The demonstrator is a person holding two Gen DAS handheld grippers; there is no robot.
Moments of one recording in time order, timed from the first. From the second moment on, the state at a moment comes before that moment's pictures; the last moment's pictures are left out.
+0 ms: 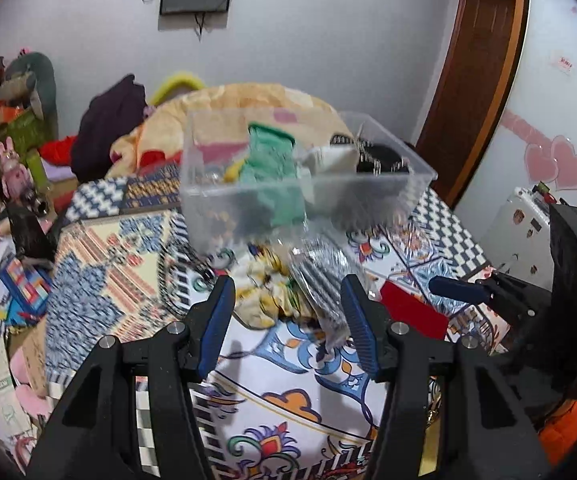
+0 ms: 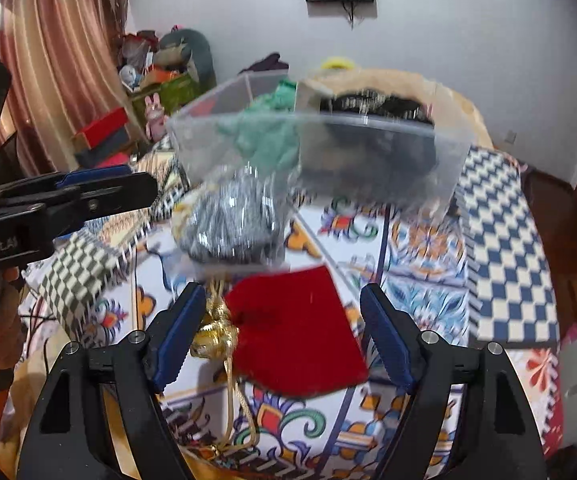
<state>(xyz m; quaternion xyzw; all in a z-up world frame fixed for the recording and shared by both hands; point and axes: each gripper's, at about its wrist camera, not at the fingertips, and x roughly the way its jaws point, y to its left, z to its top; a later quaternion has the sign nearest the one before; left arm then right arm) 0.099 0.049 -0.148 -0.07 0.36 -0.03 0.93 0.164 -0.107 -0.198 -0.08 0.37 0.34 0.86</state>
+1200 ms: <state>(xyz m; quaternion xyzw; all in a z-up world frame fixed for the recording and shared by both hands) 0.102 0.039 -0.141 -0.10 0.34 -0.06 0.93 0.158 -0.138 -0.189 -0.06 0.34 0.32 0.89</state>
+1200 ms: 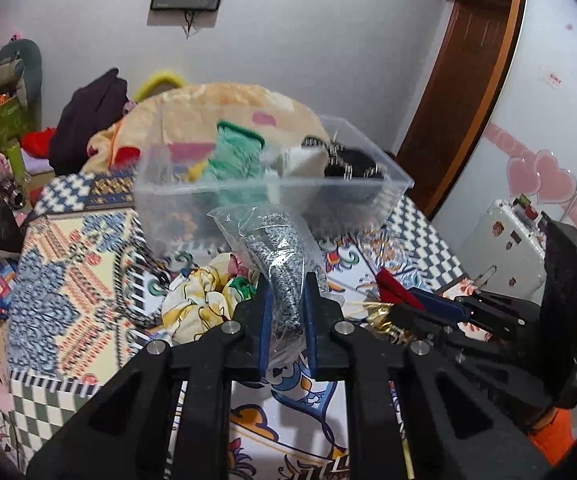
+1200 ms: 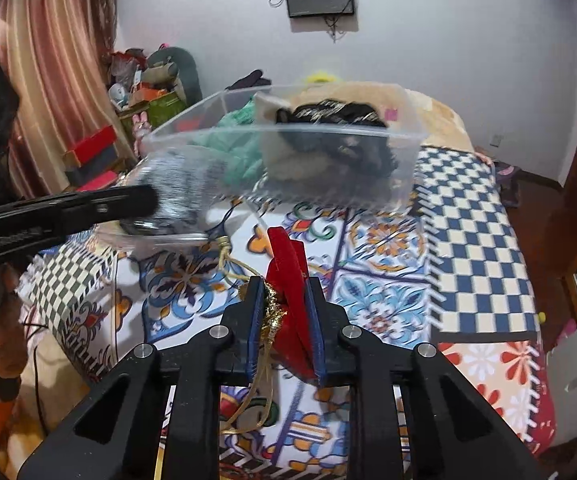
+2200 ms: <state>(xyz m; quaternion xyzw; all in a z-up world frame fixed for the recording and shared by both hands) 0.145 0.097 -0.092 -0.09 0.26 0.00 0.96 0.224 -0.100 -0.075 -0.01 0.19 0.31 0.93</state>
